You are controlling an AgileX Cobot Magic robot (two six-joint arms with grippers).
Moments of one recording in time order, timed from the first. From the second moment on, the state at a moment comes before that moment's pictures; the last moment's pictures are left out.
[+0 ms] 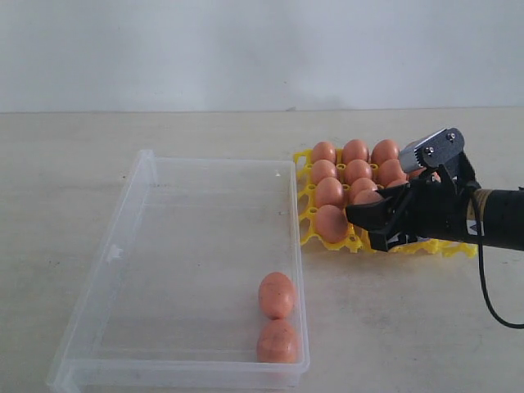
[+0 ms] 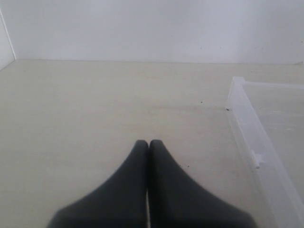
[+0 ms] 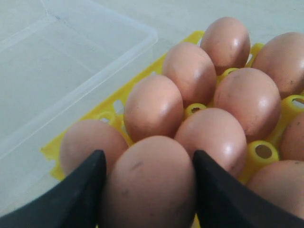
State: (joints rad) left arm -0.09 0.00 0.00 0.54 0.36 -0.53; right arm 0.06 1.90 -0.66 -0.99 -0.82 0.53
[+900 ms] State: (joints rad) left arm -0.09 0.00 0.00 0.54 0.36 -0.53; right arm 0.22 1.71 -0.74 -1.01 -1.15 0.67
